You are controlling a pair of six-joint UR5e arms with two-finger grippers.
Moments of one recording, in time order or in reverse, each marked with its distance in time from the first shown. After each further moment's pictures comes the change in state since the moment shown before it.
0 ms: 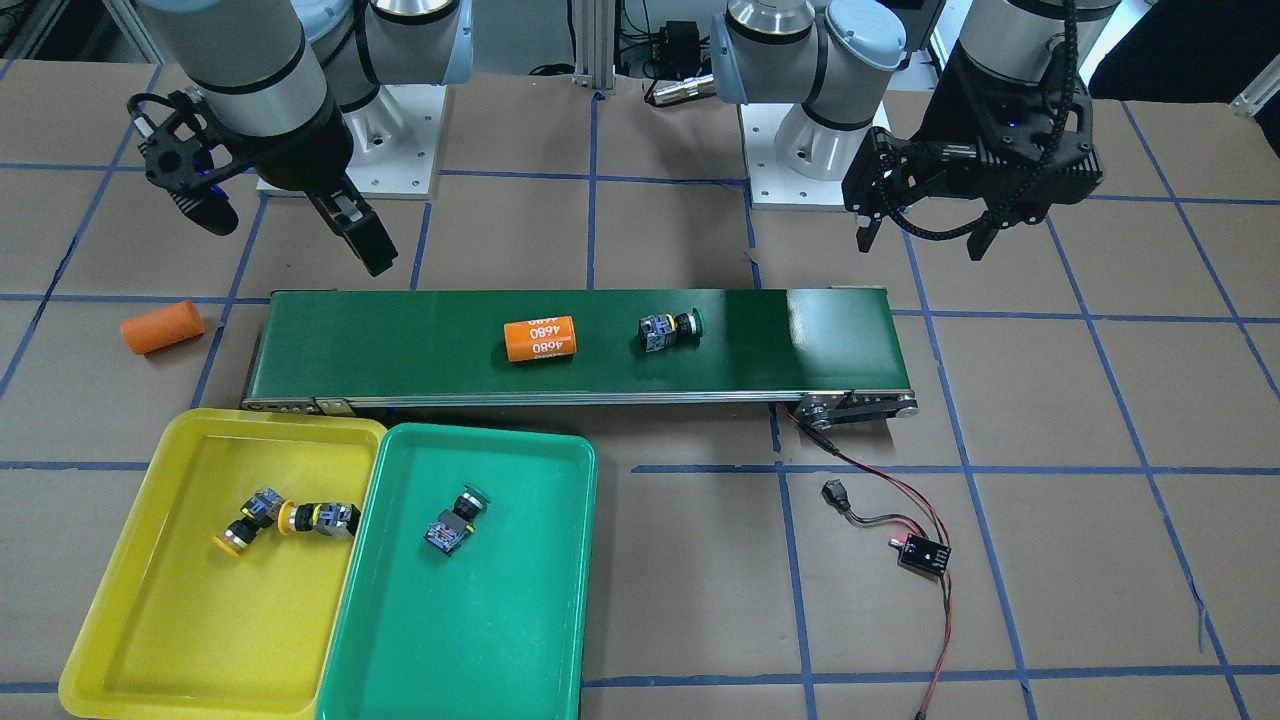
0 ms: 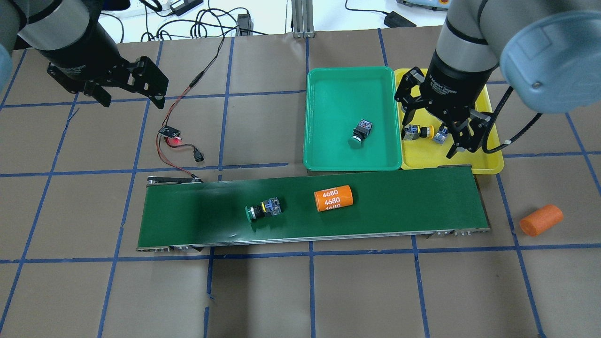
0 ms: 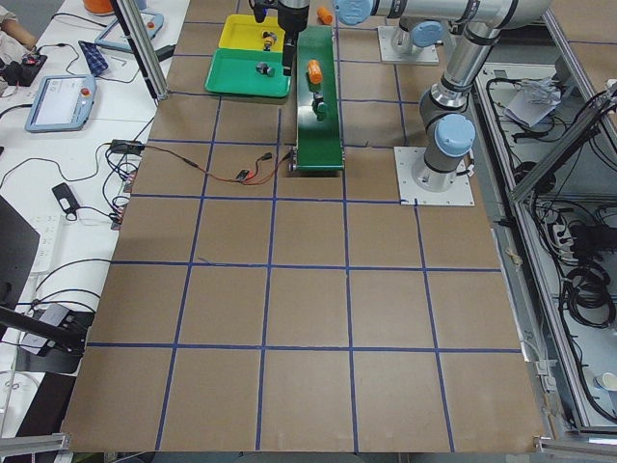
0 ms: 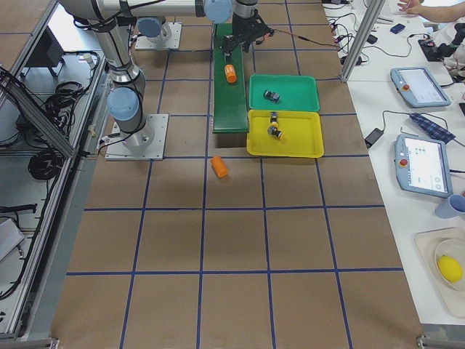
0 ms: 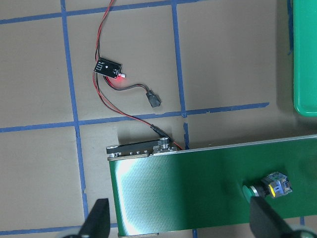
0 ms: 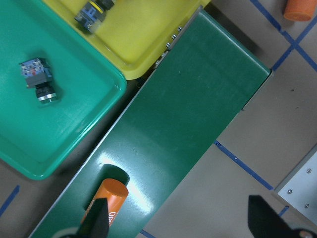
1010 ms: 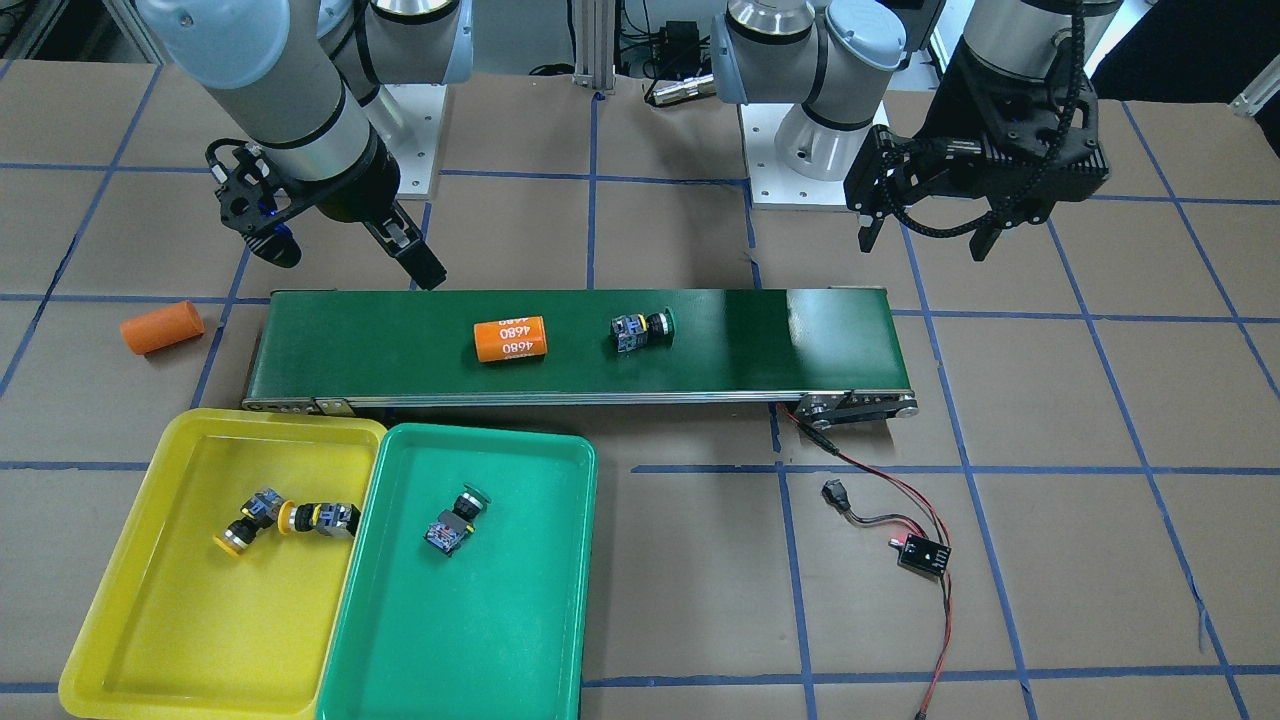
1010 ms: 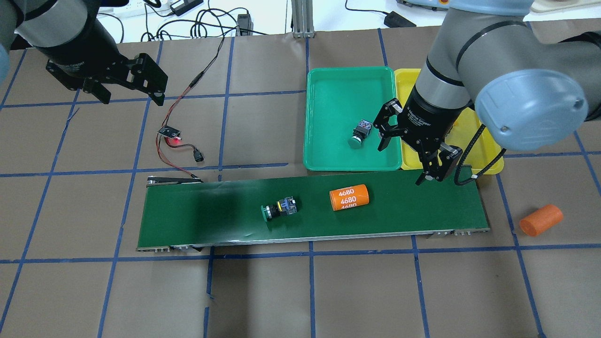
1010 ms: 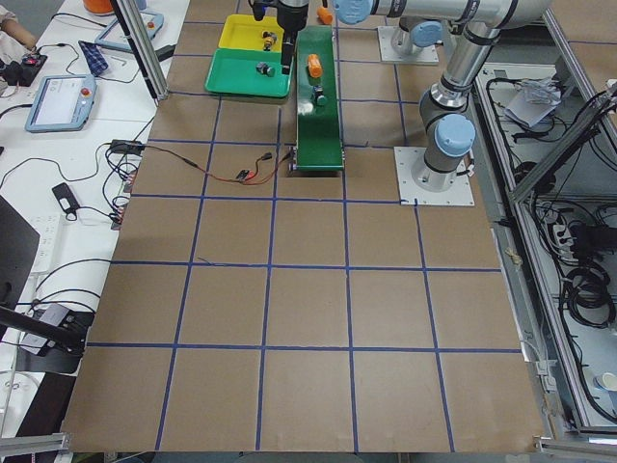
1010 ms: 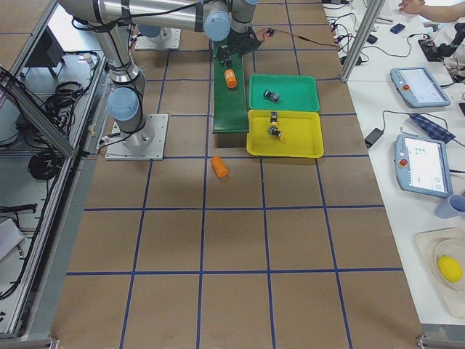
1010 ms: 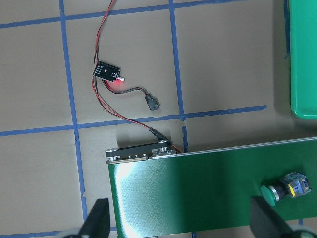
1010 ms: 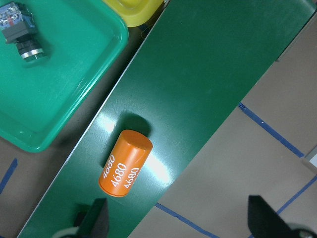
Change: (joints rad) left arm 0.001 -0.002 0.010 0.001 -0.004 0.004; right arm 0.005 0.001 0.103 -0.065 0.140 0.048
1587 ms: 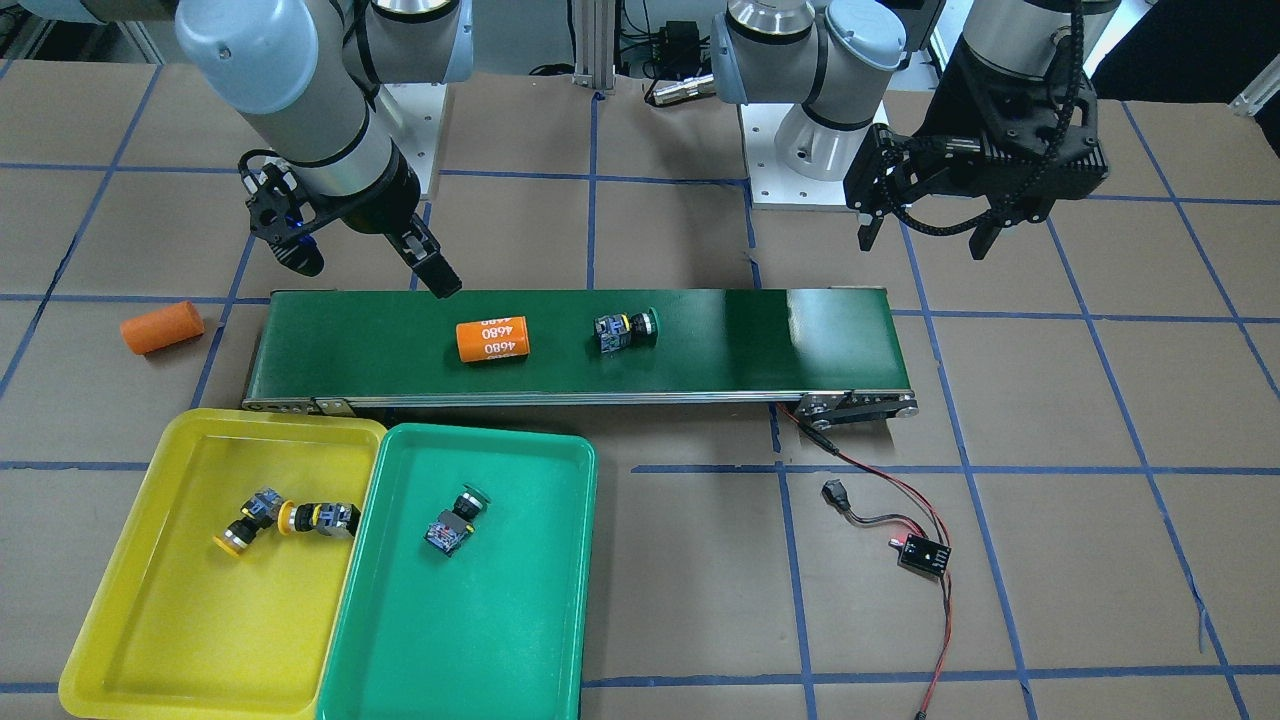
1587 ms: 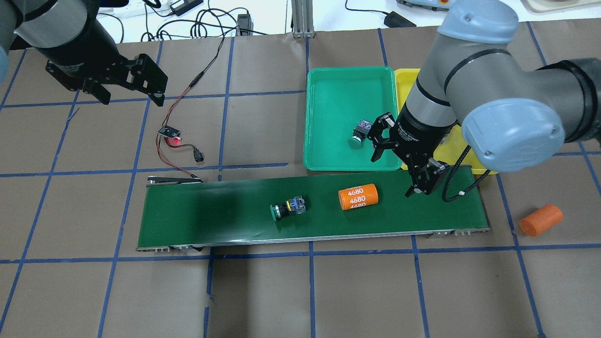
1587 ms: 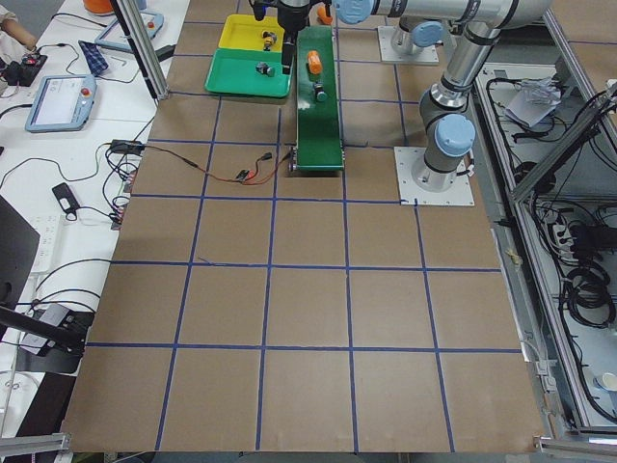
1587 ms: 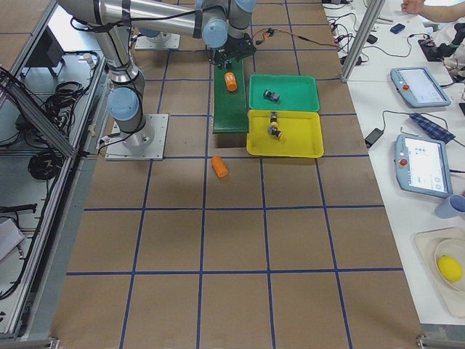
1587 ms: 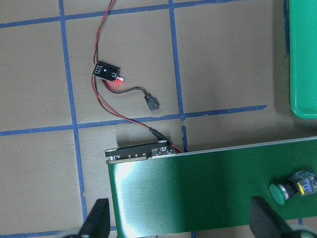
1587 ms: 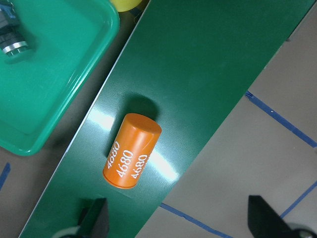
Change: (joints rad) left arm 0.000 0.004 -0.003 0.000 0.000 0.001; right arm 0.024 -0.003 0.073 -0.075 0.016 0.058
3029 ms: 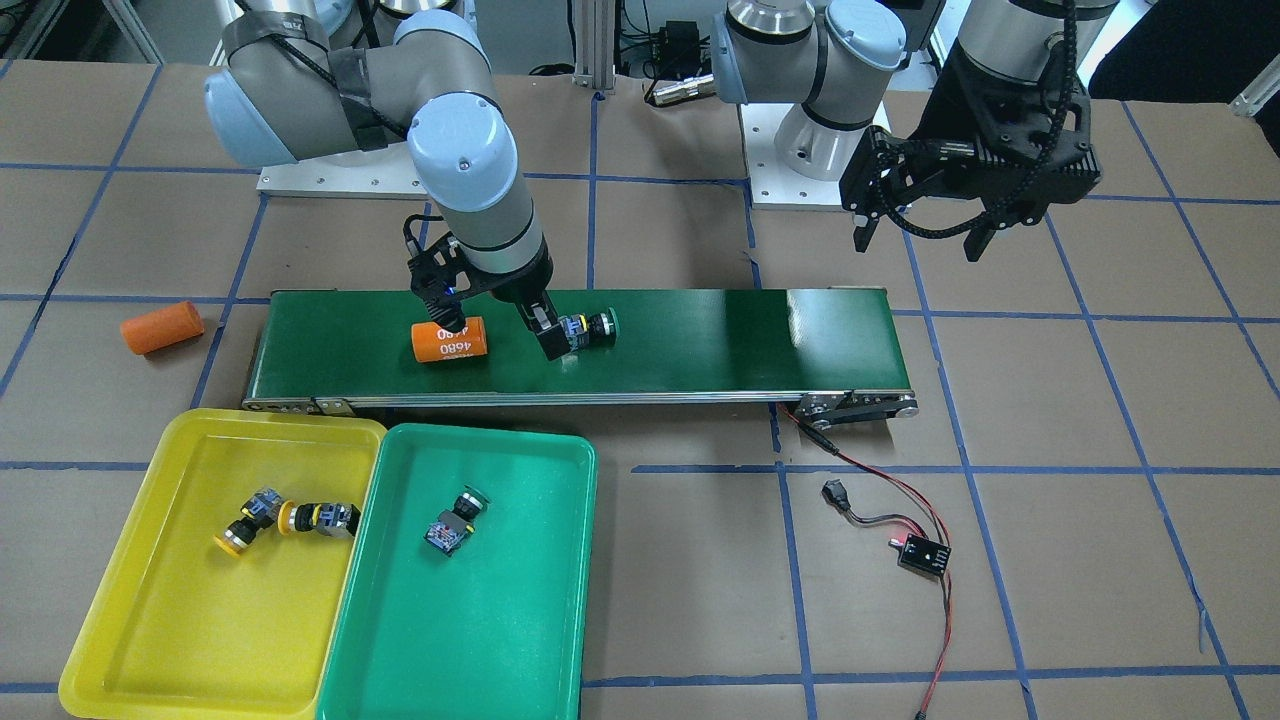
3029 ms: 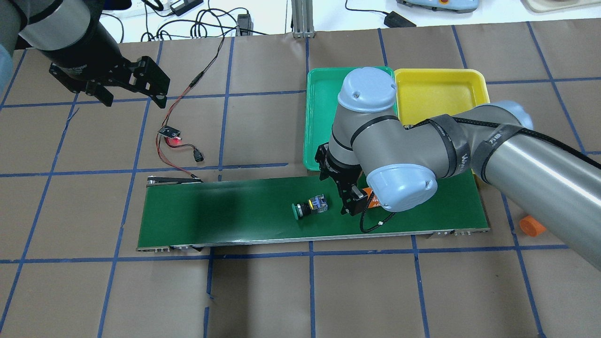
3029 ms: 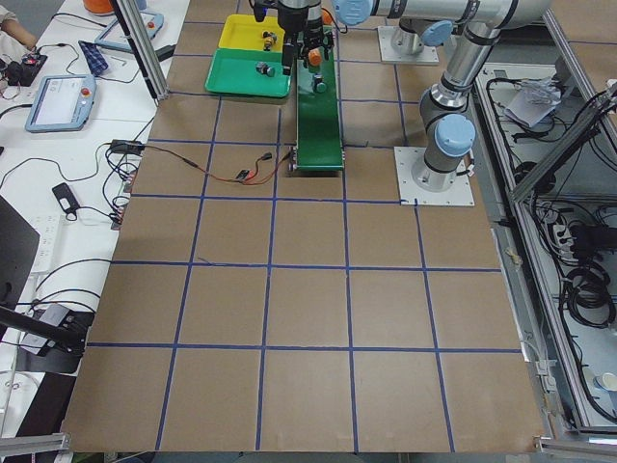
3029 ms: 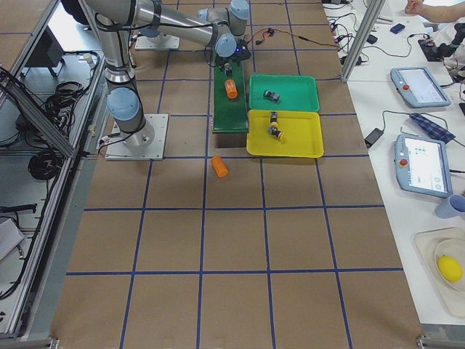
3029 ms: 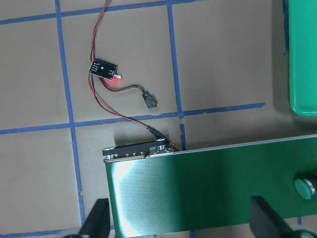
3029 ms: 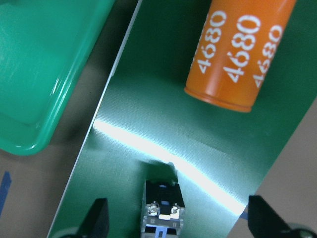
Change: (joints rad) left arm -0.002 -0.001 -0.006 0.002 -0.005 0.000; right arm 0.224 0.205 0.077 -0.364 -0.015 0.370
